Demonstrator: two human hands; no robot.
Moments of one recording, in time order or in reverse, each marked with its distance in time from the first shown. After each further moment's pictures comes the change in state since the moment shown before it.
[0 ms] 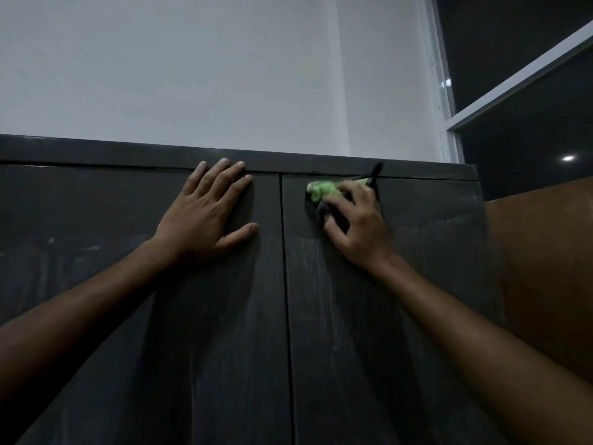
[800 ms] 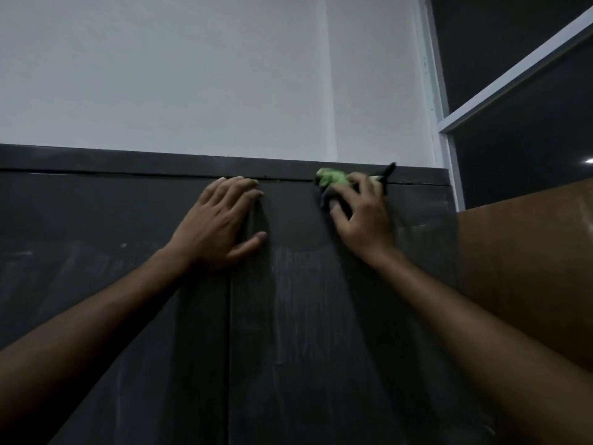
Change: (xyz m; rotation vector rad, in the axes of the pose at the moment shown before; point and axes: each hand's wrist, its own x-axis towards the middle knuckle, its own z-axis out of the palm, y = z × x) left_hand 0.058 0.092 0.012 -0.057 0.032 0.035; right_hand 0.005 0.093 -0.027 -0.010 0.078 0.095
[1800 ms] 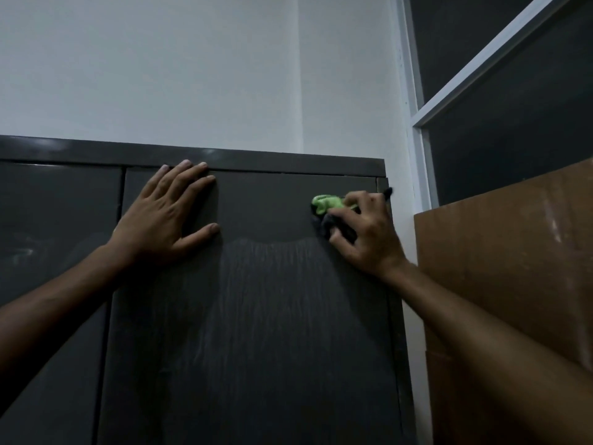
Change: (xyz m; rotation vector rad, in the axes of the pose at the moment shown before) left_hand 0.047 0.069 0.034 0.035 0.002 -0.093; right_hand -0.048 0.167 -0.056 -0.022 -0.074 -0.237
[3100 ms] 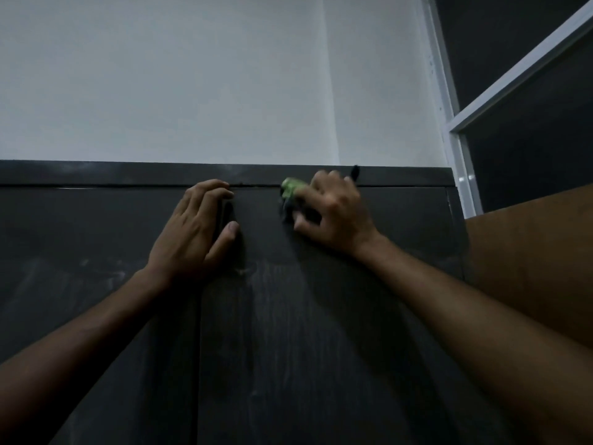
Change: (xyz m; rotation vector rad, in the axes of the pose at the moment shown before) left_hand -0.033 -0.058 -0.018 -0.284 0.146 -0.084; right_hand 0.120 -0.137 0.063 -0.024 0.086 -0.179
